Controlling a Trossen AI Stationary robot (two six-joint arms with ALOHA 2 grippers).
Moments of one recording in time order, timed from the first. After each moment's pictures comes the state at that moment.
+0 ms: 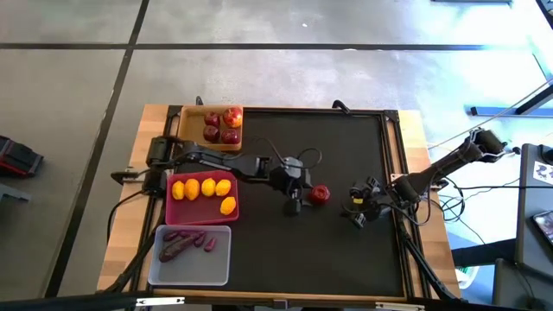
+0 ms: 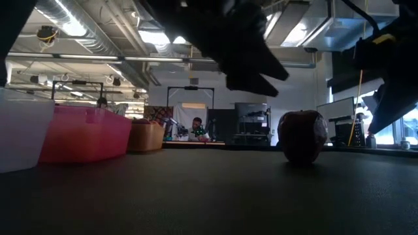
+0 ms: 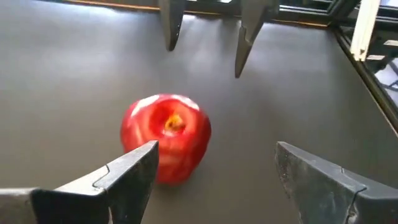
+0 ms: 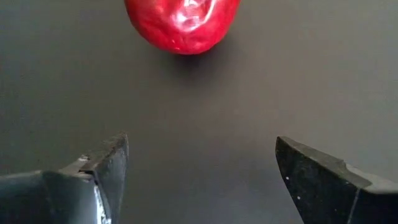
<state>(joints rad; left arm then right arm) 0.00 1.97 1.37 -0.04 0.13 -0.07 0.50 1.00 0.50 -0.60 0.34 0.99</state>
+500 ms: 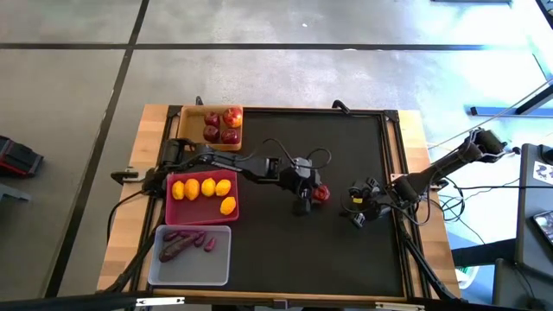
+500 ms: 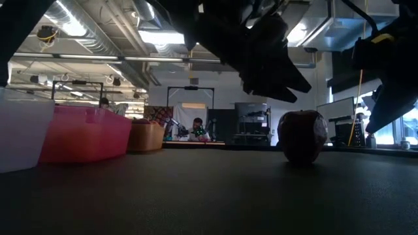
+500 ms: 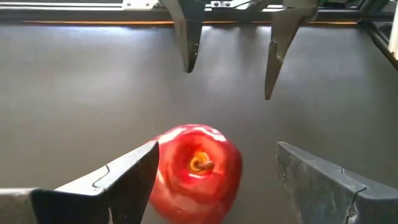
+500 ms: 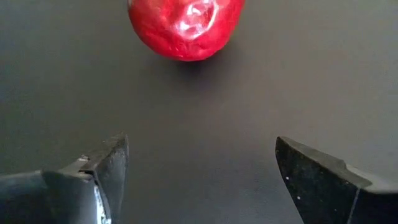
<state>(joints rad) 0.00 2.10 1.52 -0.04 0.08 0.01 0.50 1.00 0.50 -0.57 0.35 1.00</state>
